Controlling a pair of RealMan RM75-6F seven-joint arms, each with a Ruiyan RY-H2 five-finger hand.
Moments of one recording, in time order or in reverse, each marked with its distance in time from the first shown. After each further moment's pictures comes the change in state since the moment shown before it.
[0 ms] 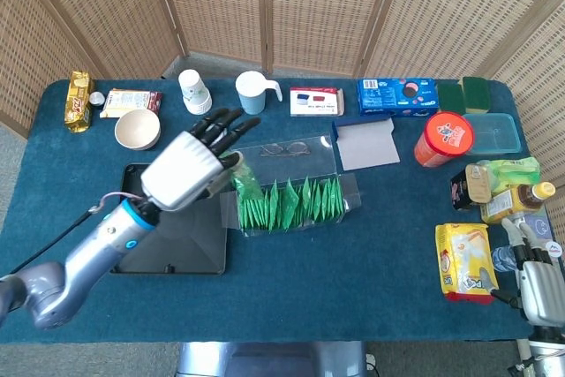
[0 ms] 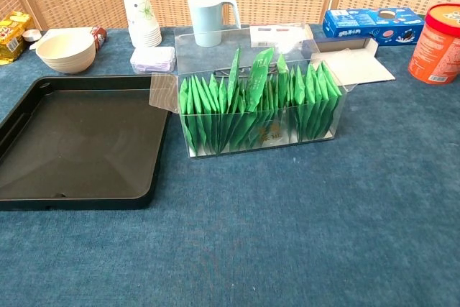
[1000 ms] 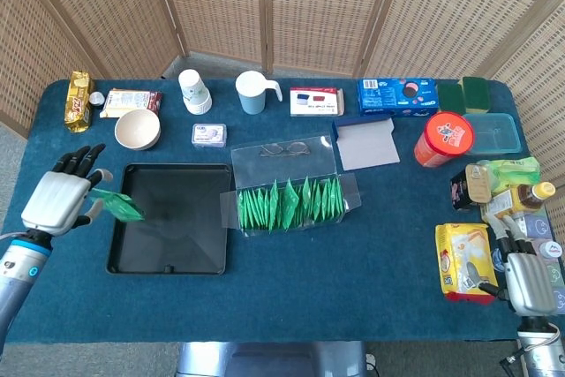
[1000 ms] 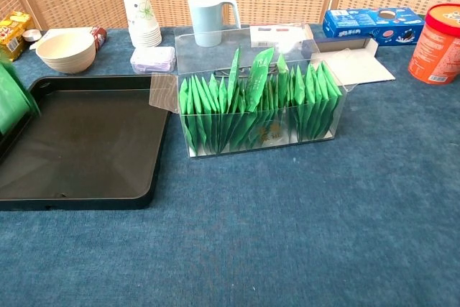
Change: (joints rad) left arm 0.389 0.064 0.178 0.119 -0.194 0.017 -0.022; right arm 0.048 0.003 -0.006 -0.019 -0.009 -0.037 -0.023
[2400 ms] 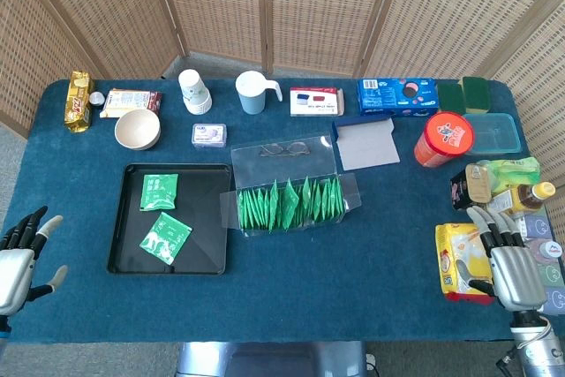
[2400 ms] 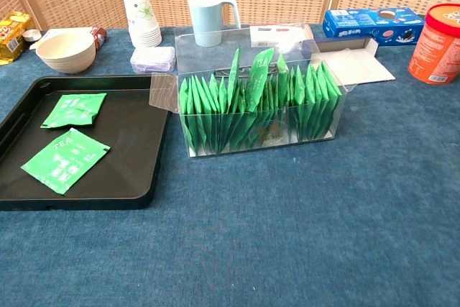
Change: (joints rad) left arm 0.408 -0.088 0.077 0.000 0.202 0.288 -0.177; right arm 0.042 0.085 -0.020 -0.147 -0.037 -0.015 -0.164
